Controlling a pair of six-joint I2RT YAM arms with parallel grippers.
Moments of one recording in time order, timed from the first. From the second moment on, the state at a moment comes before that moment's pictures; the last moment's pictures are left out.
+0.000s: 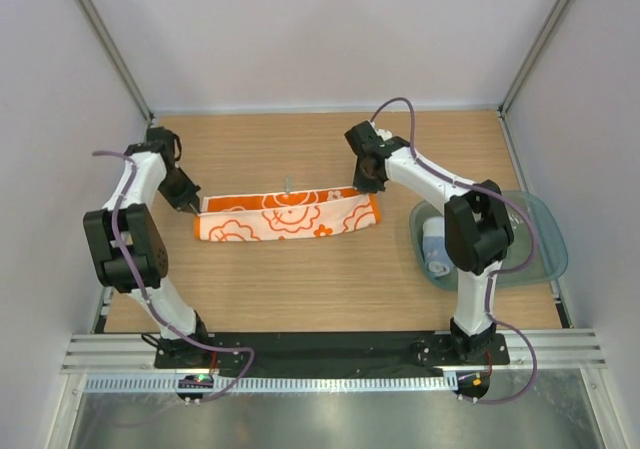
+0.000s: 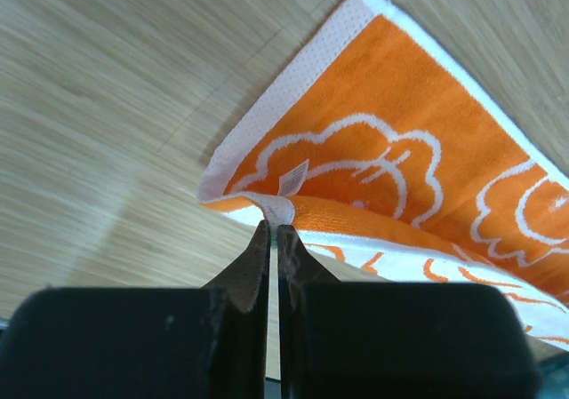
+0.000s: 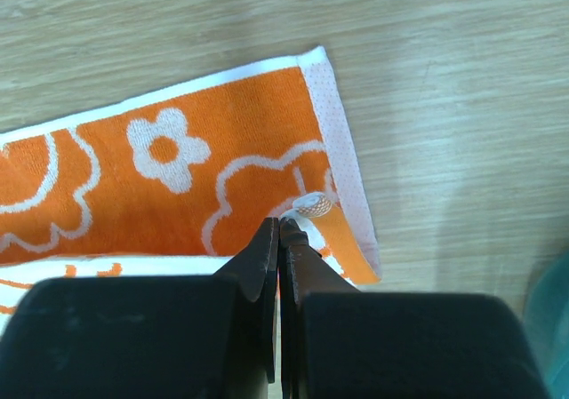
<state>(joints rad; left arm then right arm) 0.17 1.74 1.38 -0.98 0.02 -0.55 0.53 1.94 1.57 -0.74 0.25 0.65</state>
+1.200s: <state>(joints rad) 0.17 2.10 1.68 -0.97 -0.01 -0.54 0.45 2.26 1.84 -0.78 0.20 0.62</state>
